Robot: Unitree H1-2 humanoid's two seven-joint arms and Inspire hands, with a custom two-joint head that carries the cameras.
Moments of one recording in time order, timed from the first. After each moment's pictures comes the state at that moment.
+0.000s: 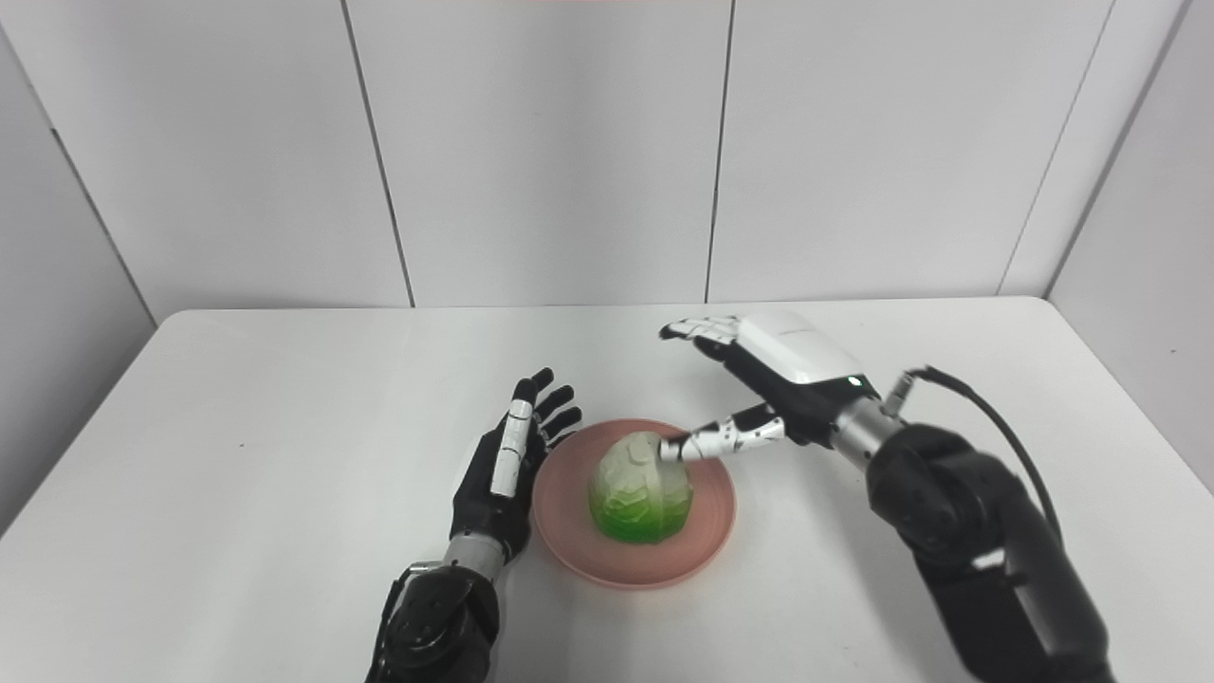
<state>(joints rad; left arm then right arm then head) -0.37 -0.20 -0.02 0.32 -0.07 0.06 0.04 -0.48 -0.32 0.08 0.04 -0.55 -0.02 0.36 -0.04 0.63</state>
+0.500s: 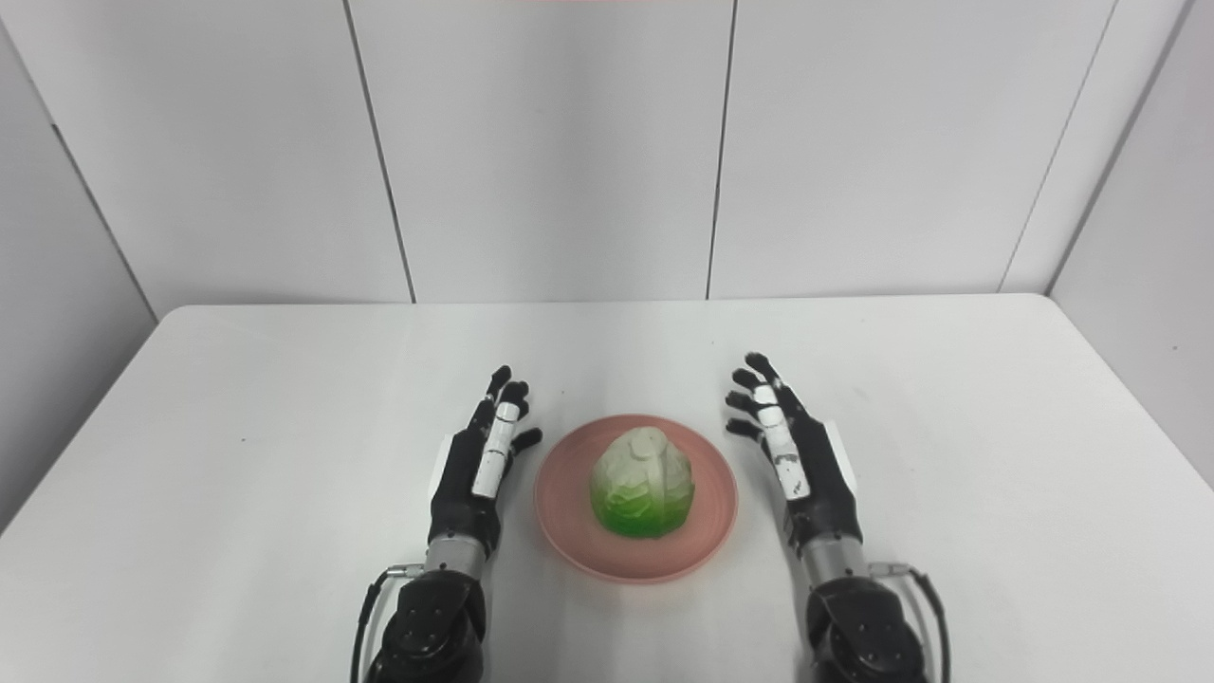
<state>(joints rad) -0.34 -0.20 -0.02 0.32 0.08 -0.02 0.18 -0.31 0.07 -0.21 0.20 0.08 0.02 0.09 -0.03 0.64</state>
